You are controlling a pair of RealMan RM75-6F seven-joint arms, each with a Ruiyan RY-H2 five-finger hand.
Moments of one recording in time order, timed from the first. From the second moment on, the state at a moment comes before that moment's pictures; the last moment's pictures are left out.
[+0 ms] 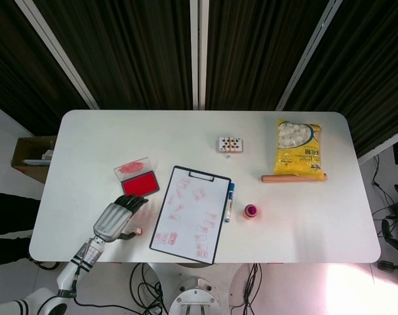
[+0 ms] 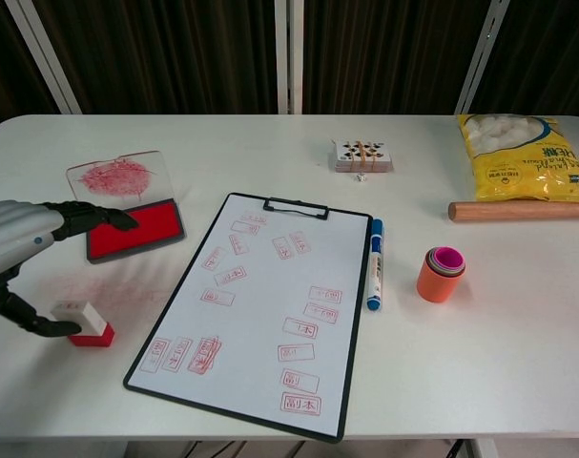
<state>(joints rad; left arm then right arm) -0.35 -1.56 0.01 -1.41 1.61 1.15 0.18 -0.03 -1.06 0.08 -1.54 -1.50 1.61 0.10</state>
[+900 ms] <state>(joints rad) -0.37 -1.56 0.07 -1.33 1.66 1.20 0.10 -0.03 -1.08 0.07 -1.54 -1.51 1.59 0.08</state>
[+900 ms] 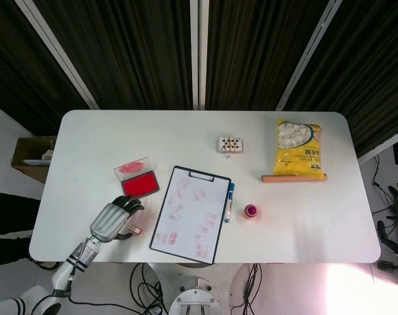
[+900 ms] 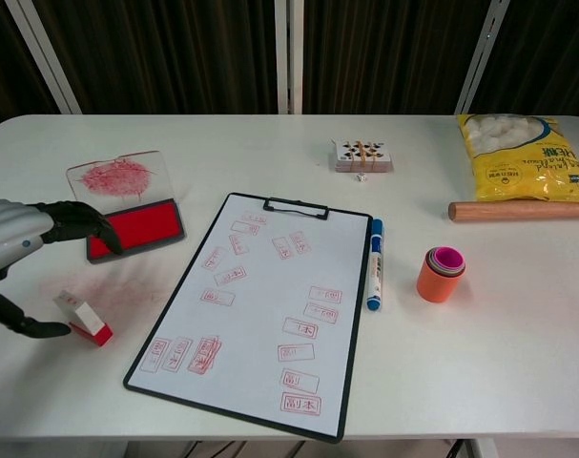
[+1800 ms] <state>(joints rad) -0.40 -1.55 0.11 -1.30 1.71 1.21 0.16 -0.03 -1.08 0.06 -1.54 -1.50 1.57 0.07</state>
